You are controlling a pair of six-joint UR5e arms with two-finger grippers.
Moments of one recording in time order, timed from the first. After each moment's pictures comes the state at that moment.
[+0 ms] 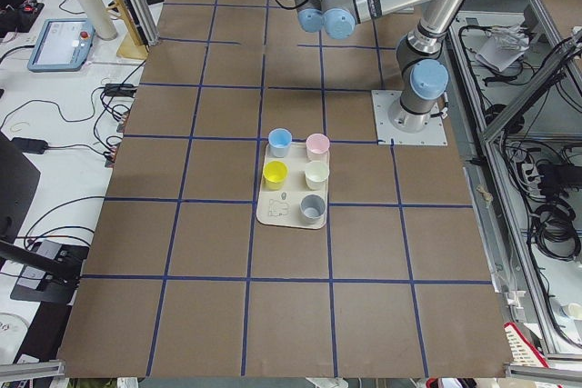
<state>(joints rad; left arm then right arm) -1.53 -1.49 -2.04 -2.16 -0.16 0.96 1.36 -1.52 1.57 -0.71 -0.45 0.10</state>
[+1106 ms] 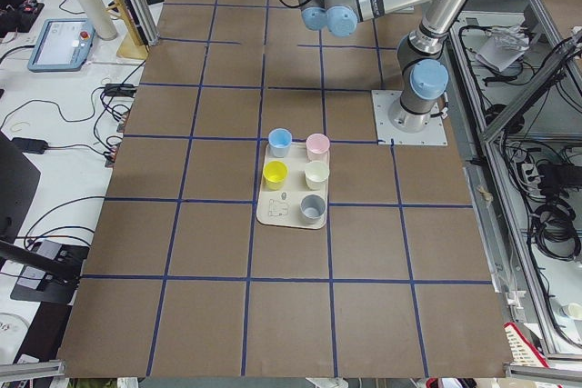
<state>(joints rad) -1.54 -1.48 -2.05 -2.16 -0.19 0.93 1.42 -1.49 1.56 -0.73 -0.39 0.11</state>
